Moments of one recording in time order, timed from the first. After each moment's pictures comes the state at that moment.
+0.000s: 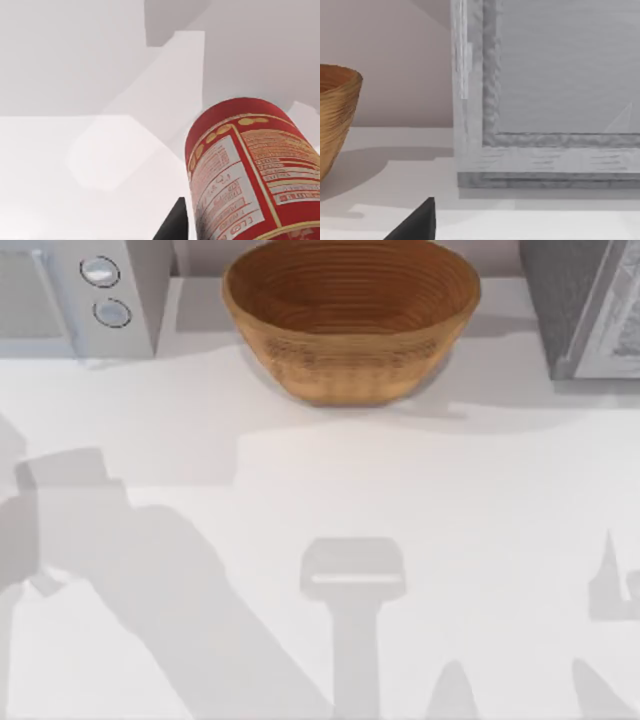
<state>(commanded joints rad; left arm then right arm) 0.34 2.08 1.55 -1.04 0.00 1.15 0.00 0.00 0.00 0.00 0.00 0.00</state>
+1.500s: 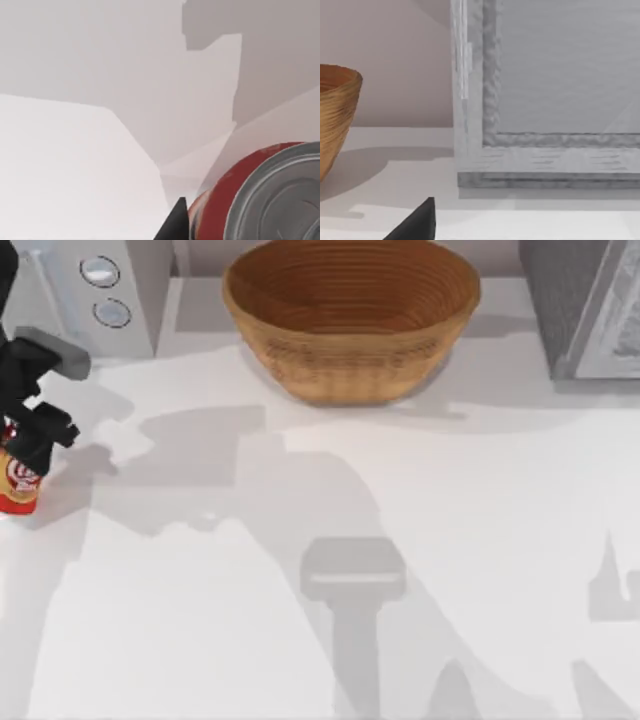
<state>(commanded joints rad) 0.03 2.20 1.71 -1.14 0.00 0.60 0.00 0.00 0.00 0.00 0.00 0.00</state>
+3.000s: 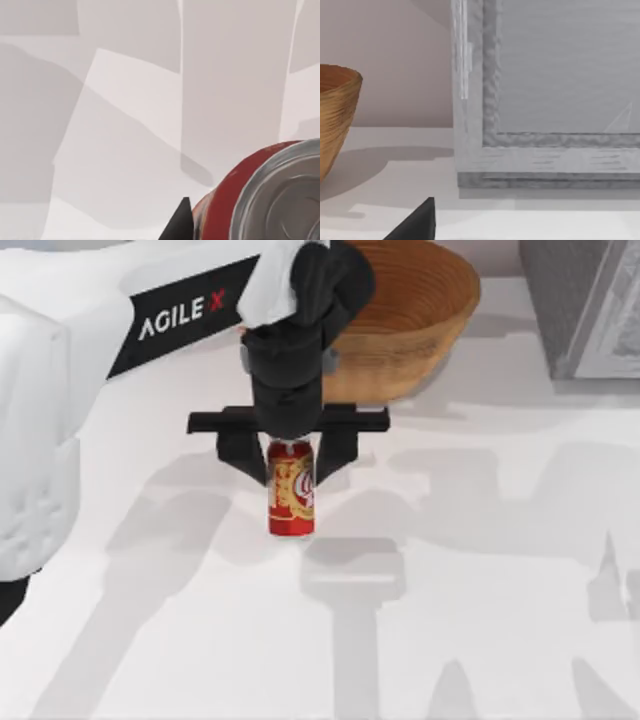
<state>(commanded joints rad) -0.60 2.28 1.92 -1.21 0.00 -0.57 0.00 0.00 0.00 0.00 0.00 0.00</state>
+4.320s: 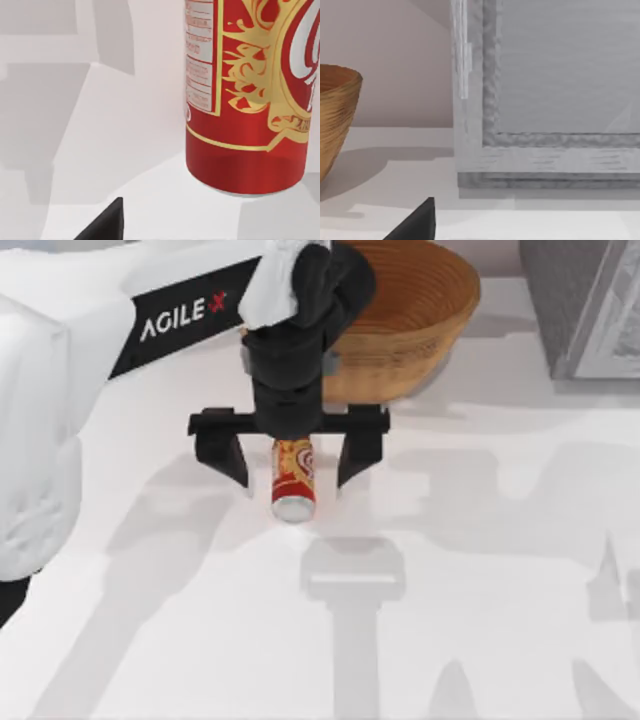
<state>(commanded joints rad) -0.60 2.28 1.92 -1.21 0.00 -0.57 0.00 0.00 0.00 0.00 0.00 0.00</state>
